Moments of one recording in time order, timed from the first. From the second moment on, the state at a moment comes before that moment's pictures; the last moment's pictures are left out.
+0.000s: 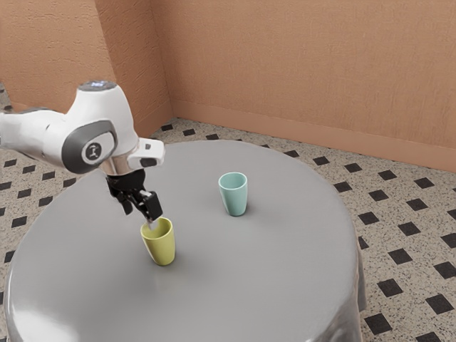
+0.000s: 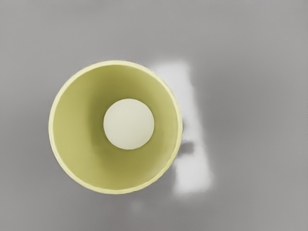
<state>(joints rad) -0.29 -0.15 0.25 -2.32 0.02 2.20 0.13</state>
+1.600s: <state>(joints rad) -0.30 0.11 0.20 -2.29 -0.09 2.42 0.00</state>
